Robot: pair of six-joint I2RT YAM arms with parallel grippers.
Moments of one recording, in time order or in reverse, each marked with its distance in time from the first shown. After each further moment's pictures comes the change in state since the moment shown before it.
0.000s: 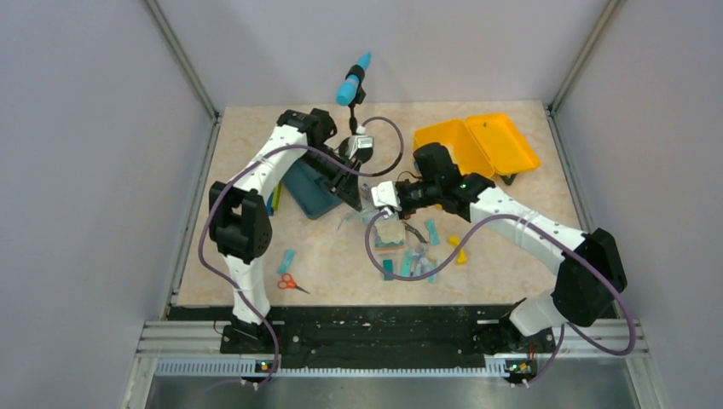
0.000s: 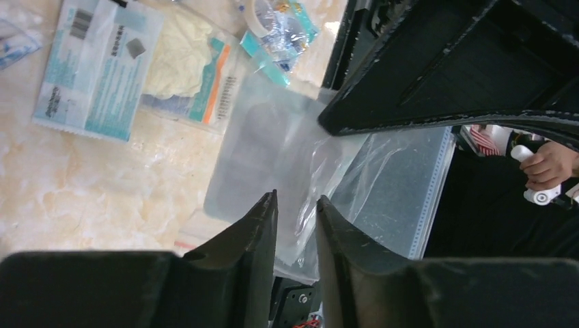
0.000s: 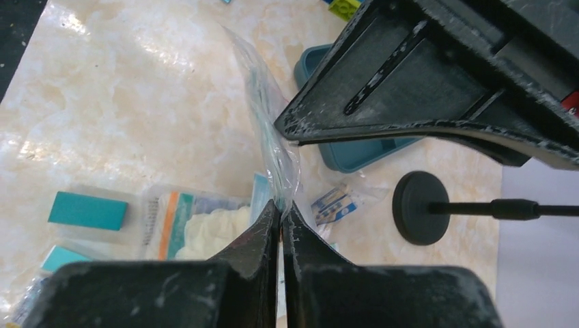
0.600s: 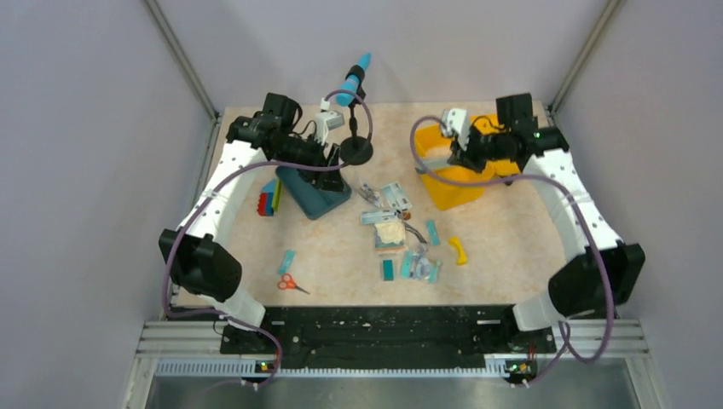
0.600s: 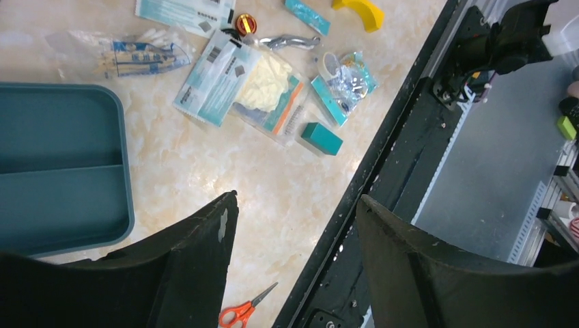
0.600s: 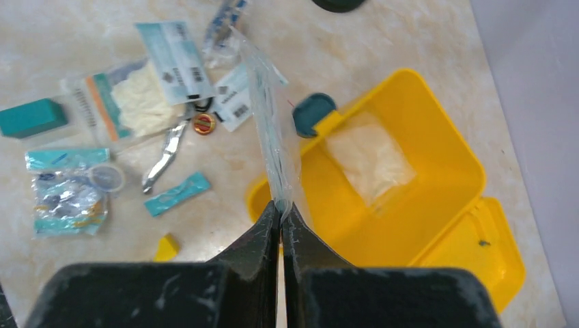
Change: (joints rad) left arm 0.089 -0.338 -0.106 0.257 -0.183 -0.237; right arm -0.451 -0.048 0.264 -0.484 0.068 0.114
